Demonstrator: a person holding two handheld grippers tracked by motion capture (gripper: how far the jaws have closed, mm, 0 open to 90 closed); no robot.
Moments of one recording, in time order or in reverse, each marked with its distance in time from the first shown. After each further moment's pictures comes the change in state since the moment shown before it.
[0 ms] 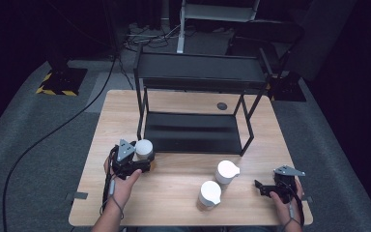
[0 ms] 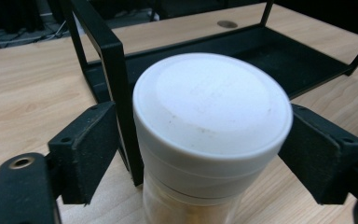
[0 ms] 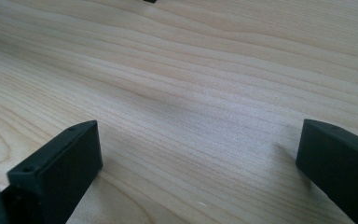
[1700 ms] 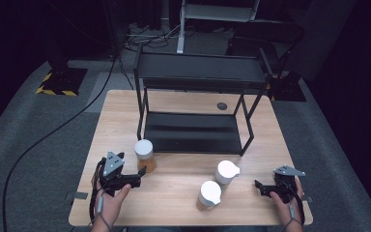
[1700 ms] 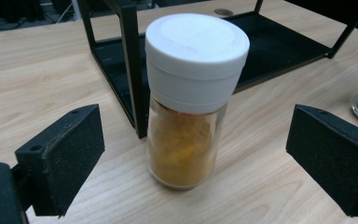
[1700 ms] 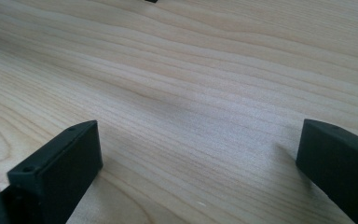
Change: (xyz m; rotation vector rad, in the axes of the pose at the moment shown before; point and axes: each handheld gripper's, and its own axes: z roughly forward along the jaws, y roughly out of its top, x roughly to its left) left arm -0.003 -0.017 -0.048 0.008 0.010 -0.017; right arm -0.001 0.000 0.000 0.000 0.006 -0.006
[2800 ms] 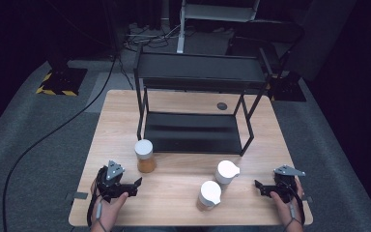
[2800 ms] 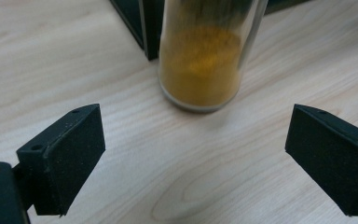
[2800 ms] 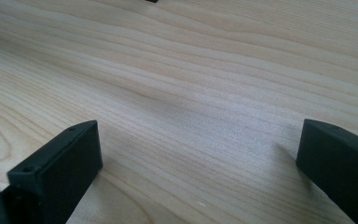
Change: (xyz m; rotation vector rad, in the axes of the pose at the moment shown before) left arm 0.008 -0.036 0.004 0.187 0.021 -0.002; right arm 0.000 0.000 0.000 0.000 0.002 -0.002
